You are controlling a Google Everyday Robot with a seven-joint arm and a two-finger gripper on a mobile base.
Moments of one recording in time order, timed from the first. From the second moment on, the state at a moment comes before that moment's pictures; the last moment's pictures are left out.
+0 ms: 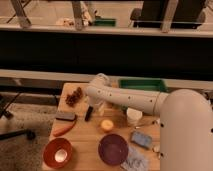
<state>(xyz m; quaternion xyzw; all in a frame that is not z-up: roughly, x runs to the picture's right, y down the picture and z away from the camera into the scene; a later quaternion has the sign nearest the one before) -0.073 0.110 0.873 -0.20 -0.18 -0.40 0.88</state>
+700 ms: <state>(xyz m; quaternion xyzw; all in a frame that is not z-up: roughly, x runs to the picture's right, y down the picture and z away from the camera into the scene) -0.072 0.110 0.874 -0.20 -0.18 -0.40 0.88</state>
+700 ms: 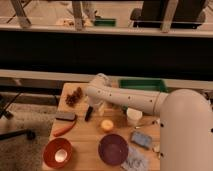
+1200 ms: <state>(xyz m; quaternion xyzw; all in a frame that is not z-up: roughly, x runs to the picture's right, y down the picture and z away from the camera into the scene) -0.084 0.103 0.891 -0.20 -0.16 -0.41 0.87</state>
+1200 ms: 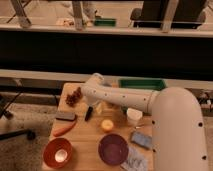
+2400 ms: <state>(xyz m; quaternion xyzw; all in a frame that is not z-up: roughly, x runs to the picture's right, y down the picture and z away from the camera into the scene) -0.077 0.099 0.888 -0.20 -0.16 -0.42 0.87</state>
